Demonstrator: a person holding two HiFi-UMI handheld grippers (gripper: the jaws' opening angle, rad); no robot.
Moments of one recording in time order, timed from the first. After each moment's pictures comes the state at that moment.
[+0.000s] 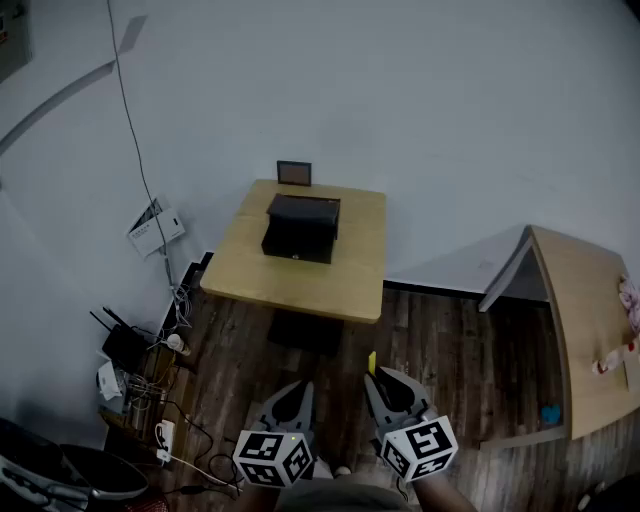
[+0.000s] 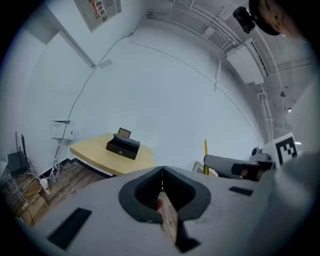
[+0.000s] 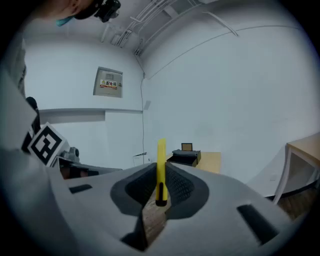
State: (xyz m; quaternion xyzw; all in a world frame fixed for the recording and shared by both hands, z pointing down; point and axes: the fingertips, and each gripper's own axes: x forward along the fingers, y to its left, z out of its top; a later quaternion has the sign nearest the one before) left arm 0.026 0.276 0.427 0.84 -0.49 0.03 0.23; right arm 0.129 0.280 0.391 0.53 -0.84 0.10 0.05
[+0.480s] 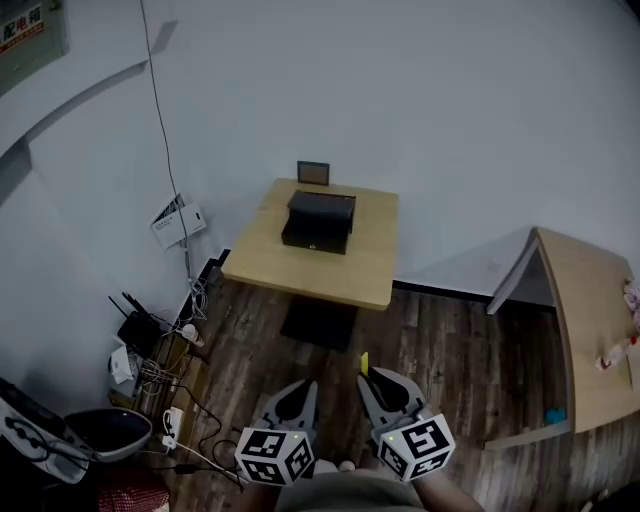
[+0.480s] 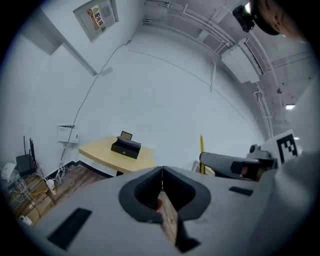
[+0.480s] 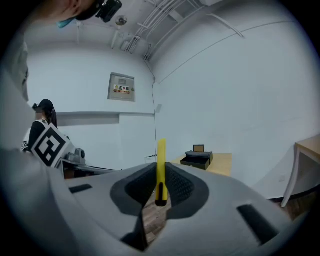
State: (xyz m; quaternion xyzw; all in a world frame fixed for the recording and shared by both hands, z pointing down) left arm 0.013 0.359 0.421 0.85 -0.49 0.03 0.21; right arm 0.096 0.362 0.382 0.49 -0.87 0.09 0.04
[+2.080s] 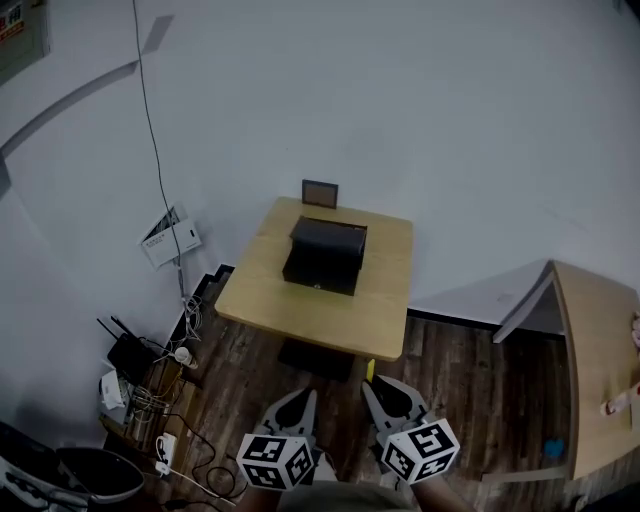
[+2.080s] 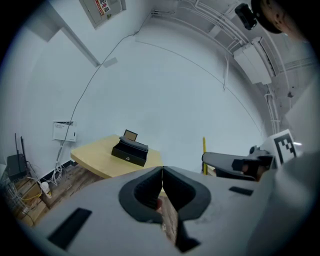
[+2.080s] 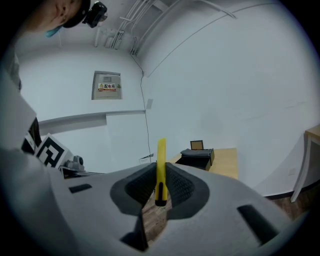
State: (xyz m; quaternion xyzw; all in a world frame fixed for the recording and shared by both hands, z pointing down) left arm 0.005 0.196 0.436 0.83 -0.50 0.03 0.24; right arm 0.100 0.193 0.398 0.49 -0.86 0.14 0.03
